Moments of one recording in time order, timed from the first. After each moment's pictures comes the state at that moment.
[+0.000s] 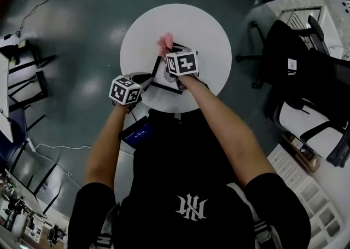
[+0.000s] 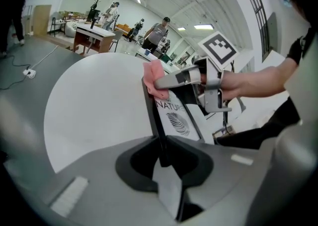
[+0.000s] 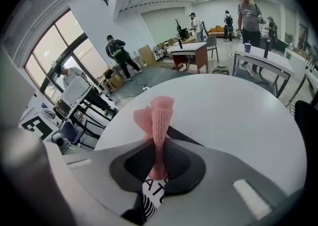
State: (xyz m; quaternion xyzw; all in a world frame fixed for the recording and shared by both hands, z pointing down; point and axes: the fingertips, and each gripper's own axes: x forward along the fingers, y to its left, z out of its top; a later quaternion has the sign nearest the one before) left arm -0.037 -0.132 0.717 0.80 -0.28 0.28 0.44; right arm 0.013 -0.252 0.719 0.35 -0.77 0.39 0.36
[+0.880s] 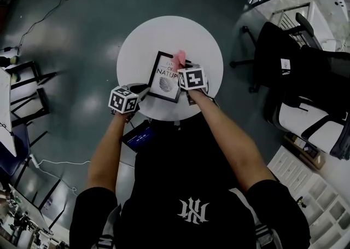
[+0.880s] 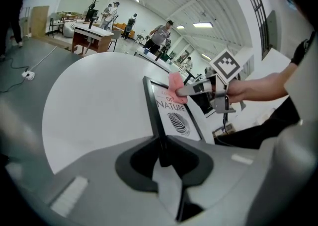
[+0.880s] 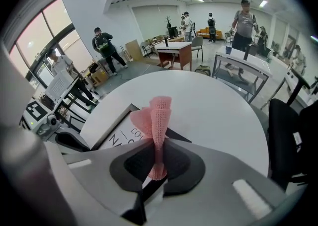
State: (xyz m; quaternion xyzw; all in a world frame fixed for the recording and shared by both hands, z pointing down) left arm -0.038 -0.130 0.719 0.80 -0.28 0.29 0.44; right arm 0.102 -0.230 0.722 0.41 -0.72 0.38 0.41
